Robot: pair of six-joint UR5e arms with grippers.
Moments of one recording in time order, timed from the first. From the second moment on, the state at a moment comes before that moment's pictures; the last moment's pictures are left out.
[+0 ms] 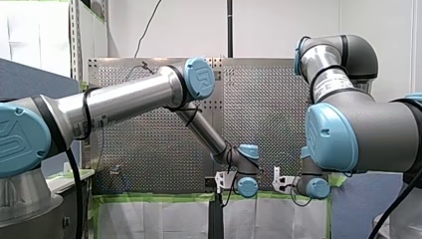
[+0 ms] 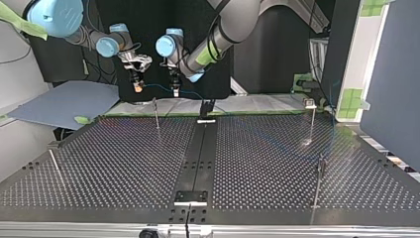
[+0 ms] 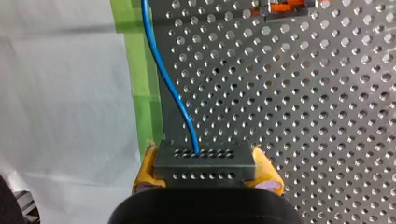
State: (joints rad) left arm -0.86 -2.79 -1.11 -2.46 -2.33 -1.65; right arm 1.68 -0.58 1.85 -1.01 1.17 1.61
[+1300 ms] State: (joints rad) left arm -0.86 -2.93 -0.90 -2.51 -2.23 -1.67; right arm 1.61 -0.58 1.75 -0.94 1.04 1.63
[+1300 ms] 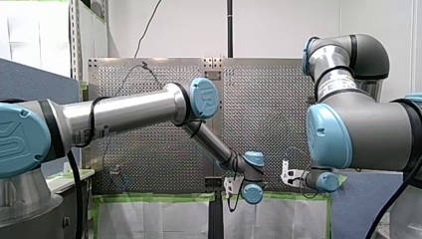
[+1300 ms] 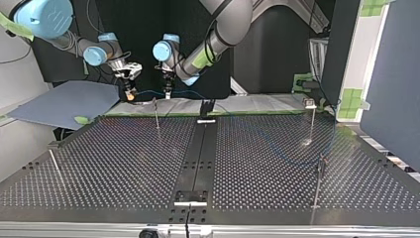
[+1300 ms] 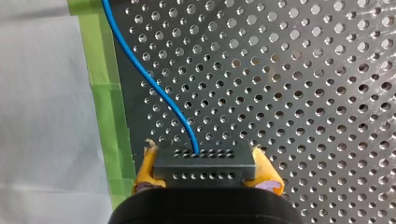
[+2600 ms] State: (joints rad) left arm -0.83 -2.96 -0.83 -2.52 -2.19 -1.70; right arm 1.64 -0.58 1.66 -0.86 1.02 1.60
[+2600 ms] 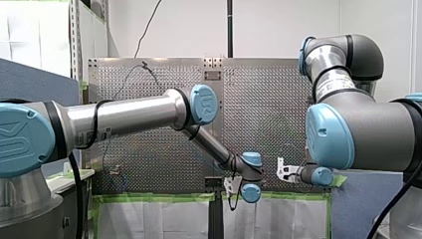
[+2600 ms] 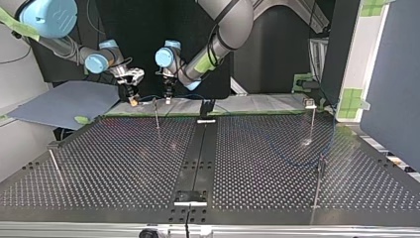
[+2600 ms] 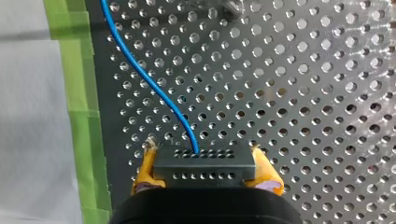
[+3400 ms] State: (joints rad) left arm -0.82 -2.96 -0.80 -2.53 -2.17 -1.73; right arm 1.63 -0.58 1.58 -0.79 1.01 1.60
